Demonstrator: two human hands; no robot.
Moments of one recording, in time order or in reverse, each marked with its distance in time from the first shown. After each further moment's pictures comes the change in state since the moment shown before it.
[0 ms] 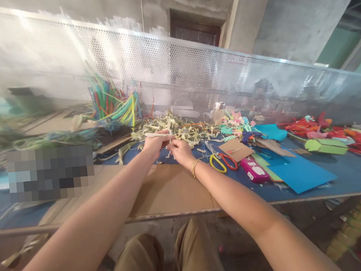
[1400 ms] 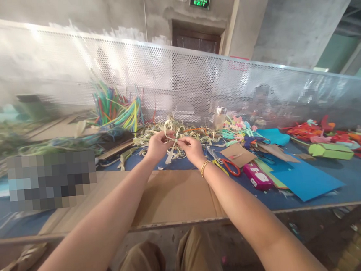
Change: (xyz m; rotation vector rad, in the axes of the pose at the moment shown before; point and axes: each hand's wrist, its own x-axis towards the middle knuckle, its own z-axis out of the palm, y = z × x) left_hand -0.011 0.017 0.000 0.434 -0.189 0.460; right_hand 0.013 0.006 -0.033 0.055 0.184 -0.177
